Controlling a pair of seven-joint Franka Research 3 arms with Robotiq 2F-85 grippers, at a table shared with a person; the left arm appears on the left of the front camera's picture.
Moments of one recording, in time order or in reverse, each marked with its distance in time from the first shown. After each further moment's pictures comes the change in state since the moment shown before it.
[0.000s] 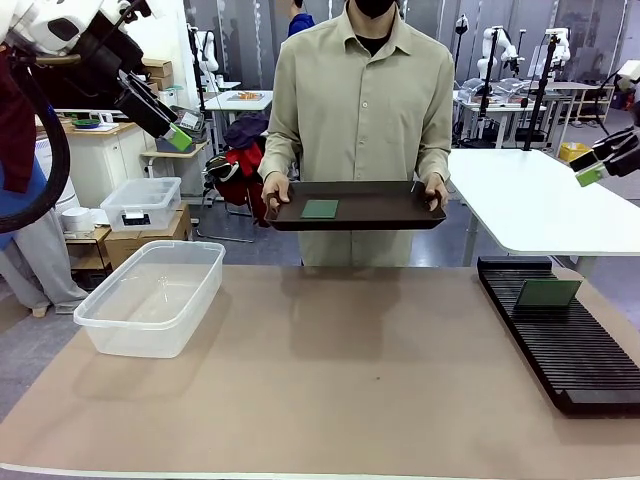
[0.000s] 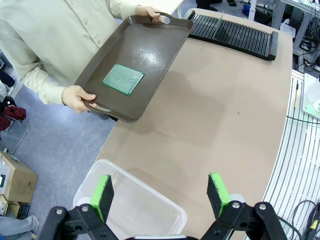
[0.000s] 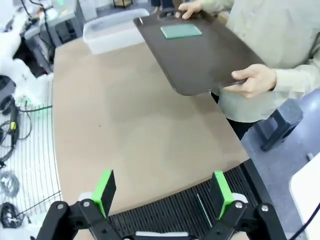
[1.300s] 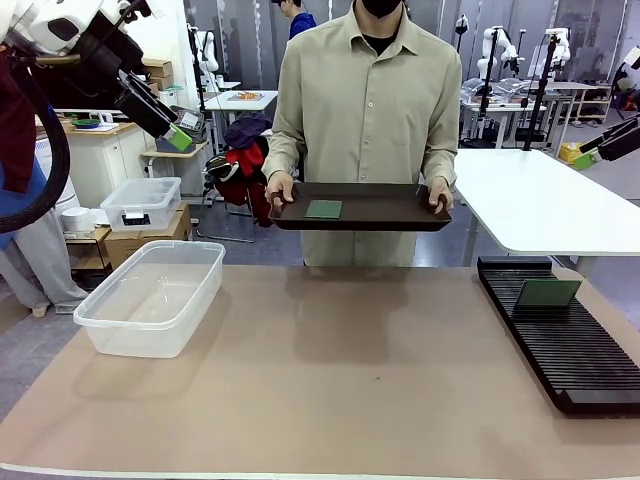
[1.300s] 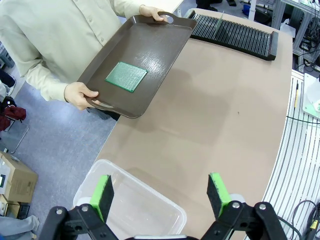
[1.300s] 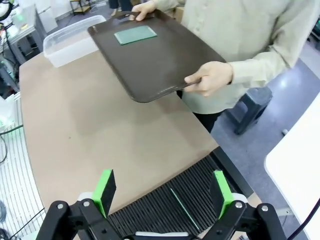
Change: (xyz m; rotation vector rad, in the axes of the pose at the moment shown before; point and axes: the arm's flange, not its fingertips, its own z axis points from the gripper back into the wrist) left arm 0.000 0.000 0.000 0.000 0.000 0.000; right arm 0.010 -0.011 0.010 -0.199 0.011 -0.087
